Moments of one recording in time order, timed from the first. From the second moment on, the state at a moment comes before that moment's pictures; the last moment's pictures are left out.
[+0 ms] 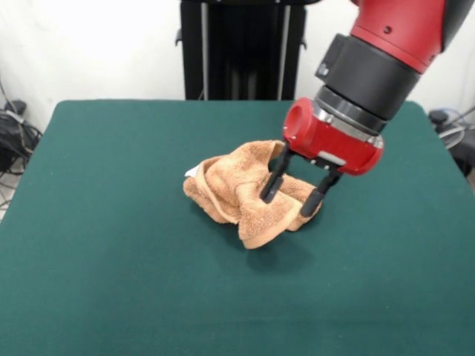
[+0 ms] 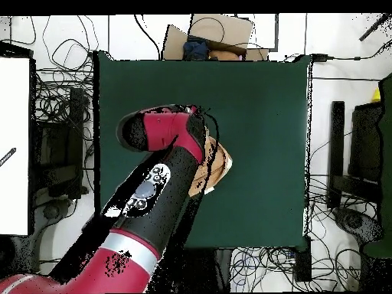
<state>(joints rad) 0.27 -0.29 -0.58 1.24 0.12 0.43 1.58</state>
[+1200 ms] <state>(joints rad) 0.31 -0.26 -0.58 1.32 0.12 0.35 1.58</state>
